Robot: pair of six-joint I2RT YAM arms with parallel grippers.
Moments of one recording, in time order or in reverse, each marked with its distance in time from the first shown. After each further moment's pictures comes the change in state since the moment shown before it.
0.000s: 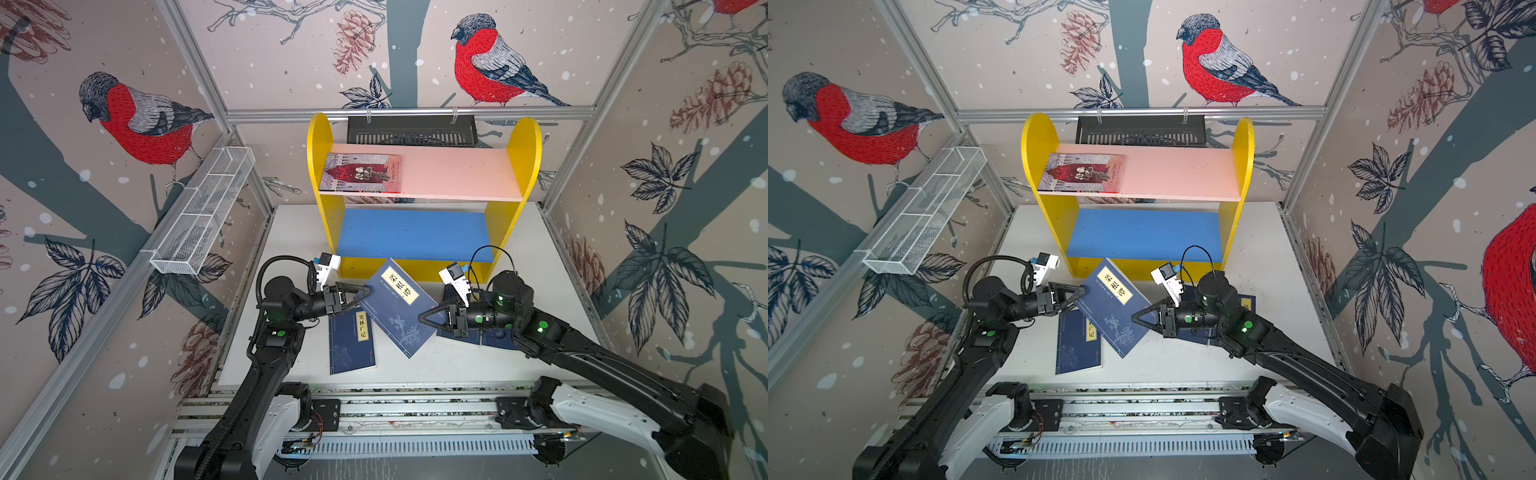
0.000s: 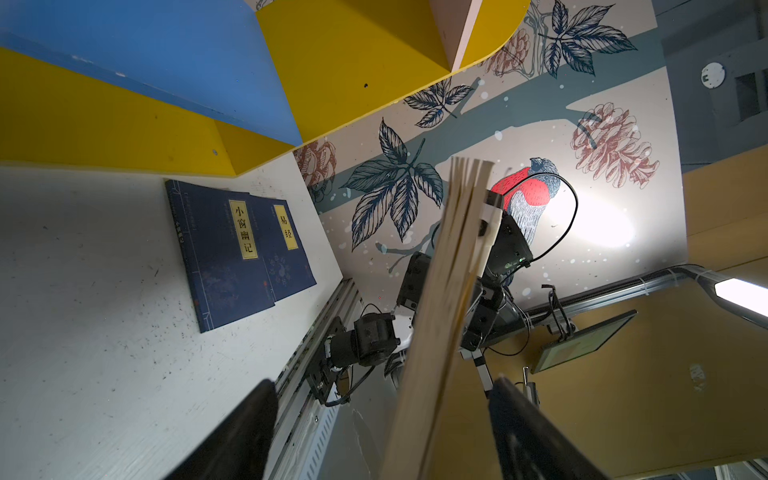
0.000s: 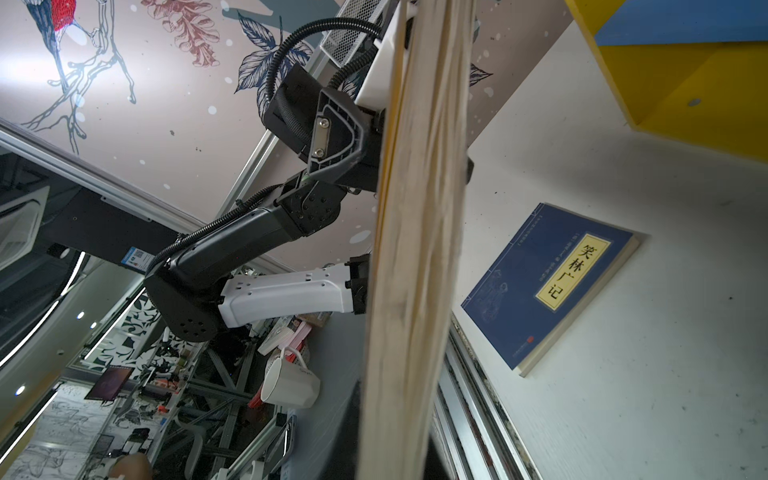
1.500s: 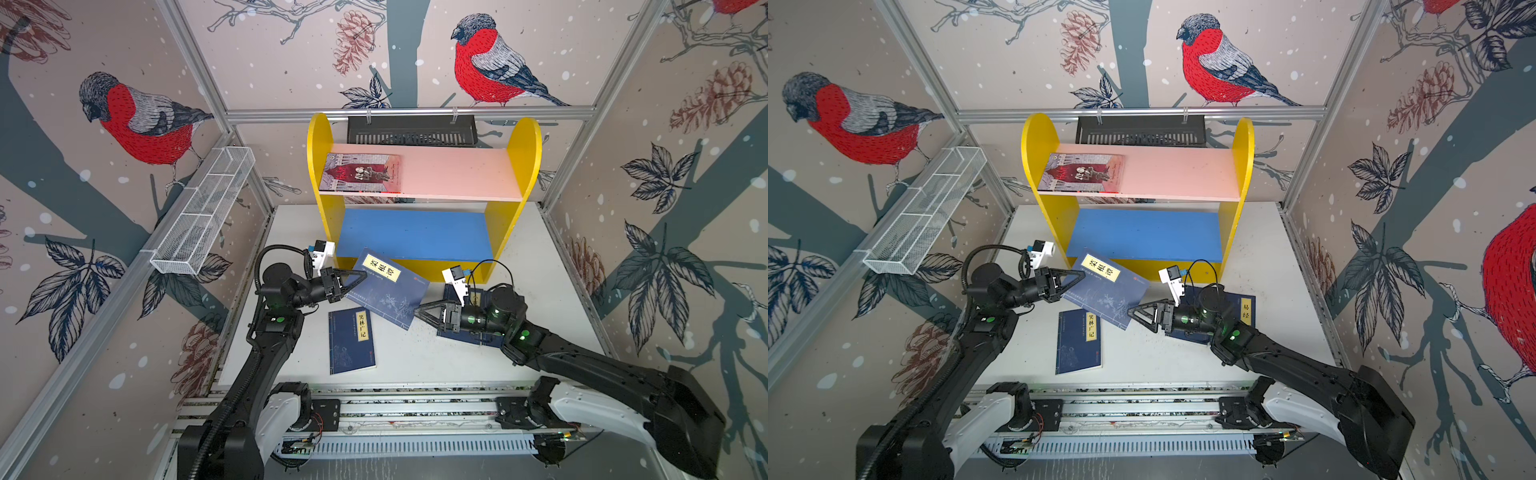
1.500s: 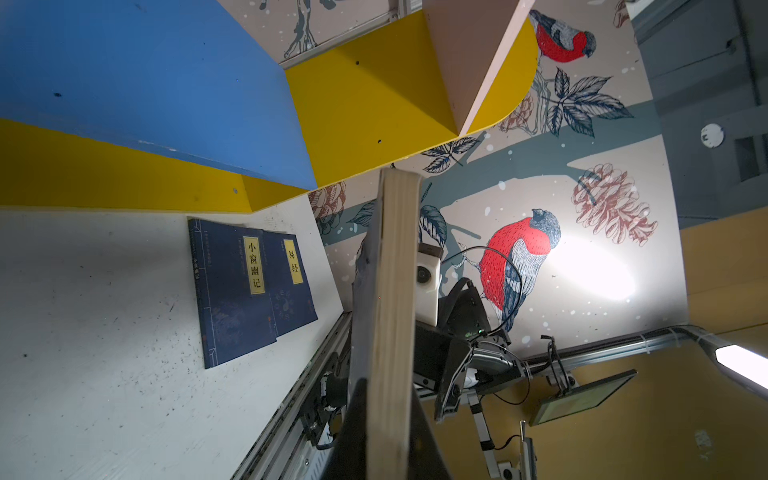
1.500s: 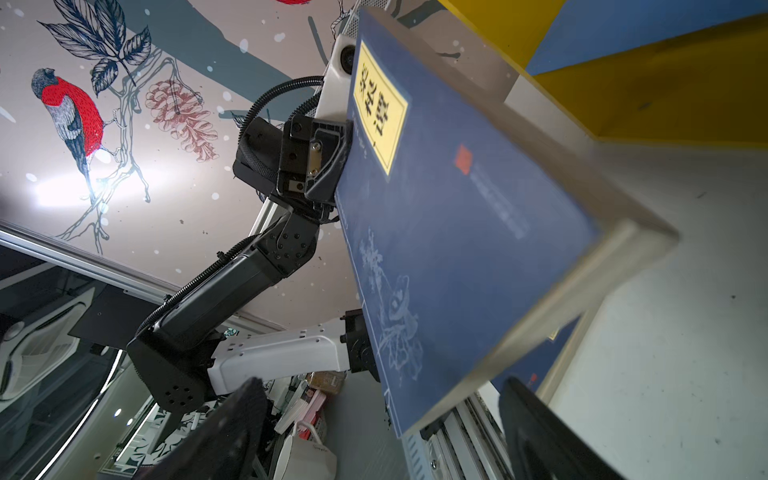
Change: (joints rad) left arm 0.046 0.111 0.081 0.075 -0.067 -0.126; right arm 0.020 0.111 -0.213 0.492 0.180 0.267
